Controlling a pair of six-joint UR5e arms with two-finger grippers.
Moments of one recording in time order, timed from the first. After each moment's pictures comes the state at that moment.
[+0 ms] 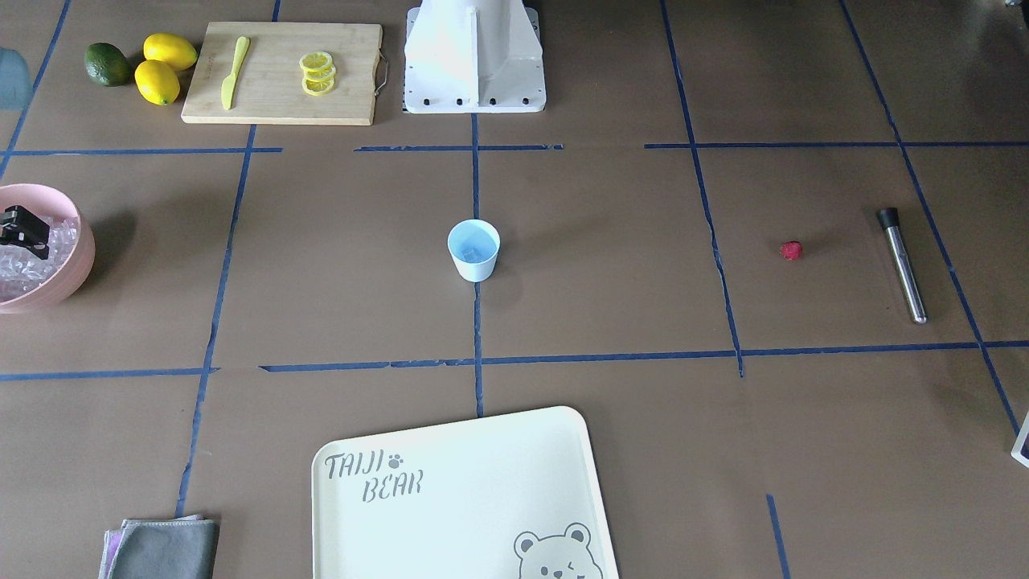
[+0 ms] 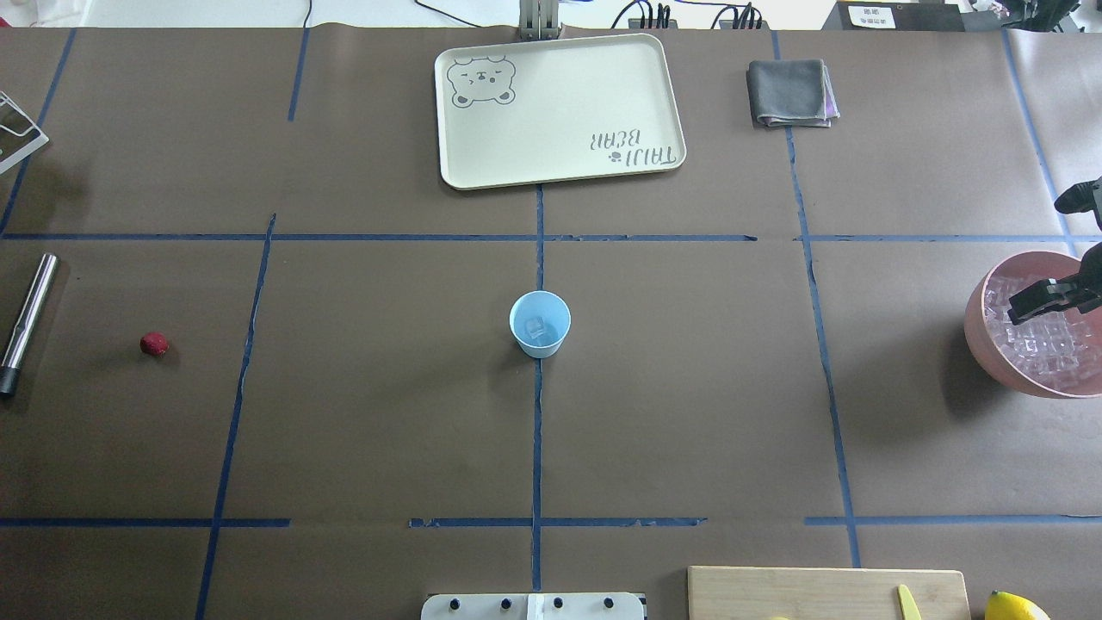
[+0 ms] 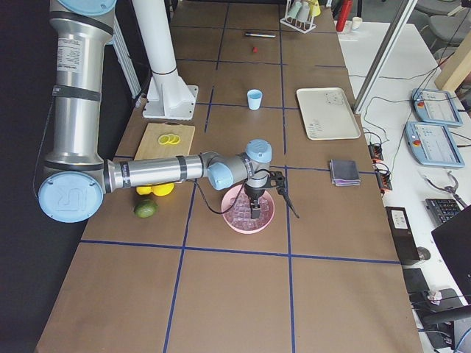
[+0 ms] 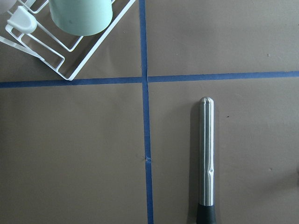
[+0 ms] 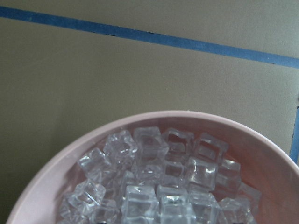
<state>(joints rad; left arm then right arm) -1.52 -1.54 -1.73 -1.47 -2.37 -0.02 1.09 -1.68 1.74 -1.29 2.16 0.45</state>
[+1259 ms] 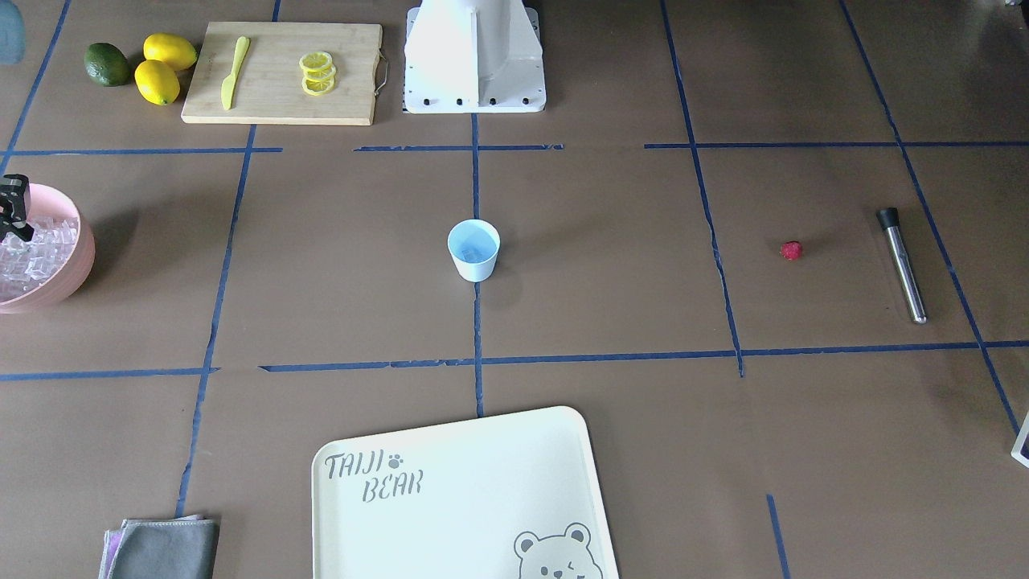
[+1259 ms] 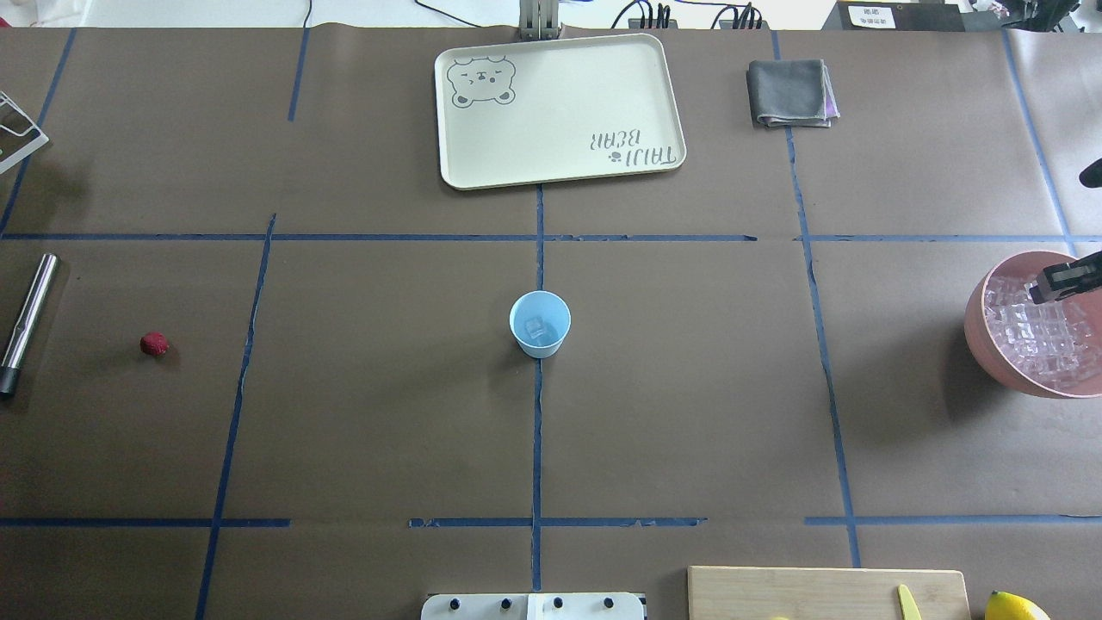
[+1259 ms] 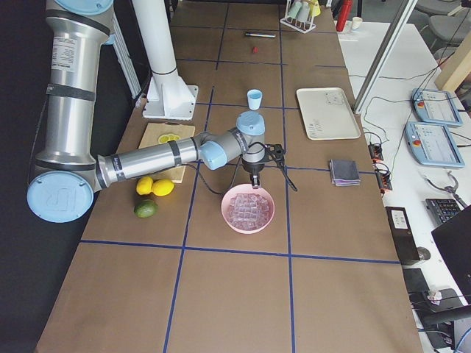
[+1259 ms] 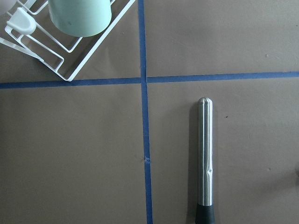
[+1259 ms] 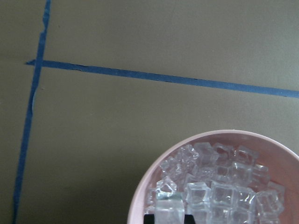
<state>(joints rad) -1.52 -1.54 -1.74 -1.47 -2.37 -0.02 1.11 -1.70 1.99 -1.30 2.20 0.63</state>
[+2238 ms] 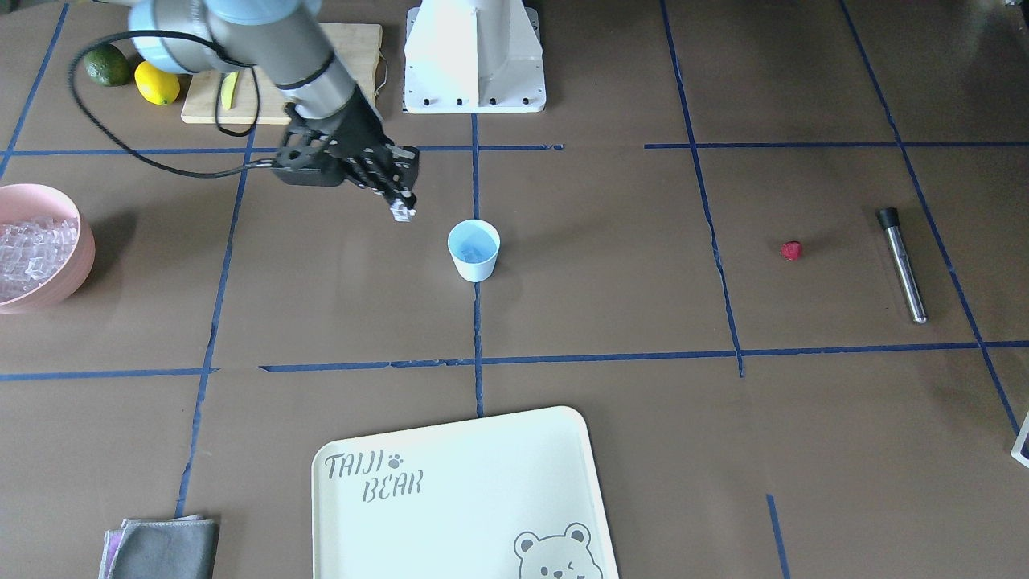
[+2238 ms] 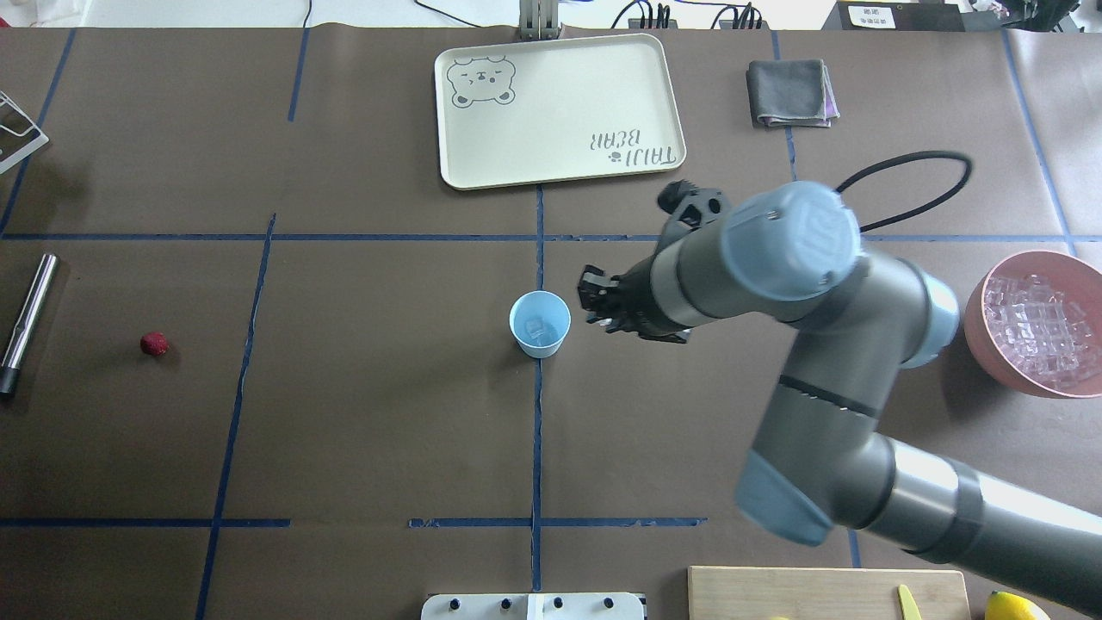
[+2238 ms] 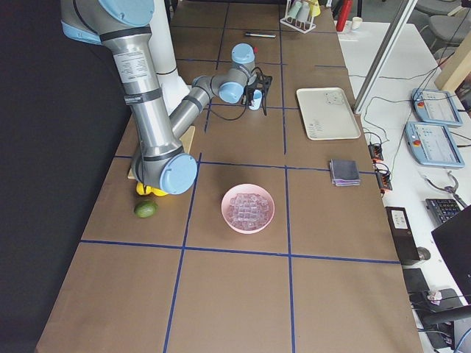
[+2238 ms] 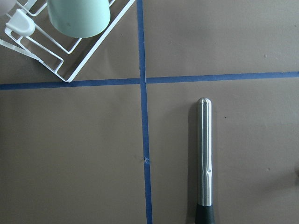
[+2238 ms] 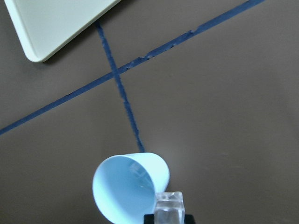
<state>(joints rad) -1.52 -1.54 -1.74 -1.47 -2.37 -0.02 0.51 -1.01 1.83 -1.30 1.84 1.71</state>
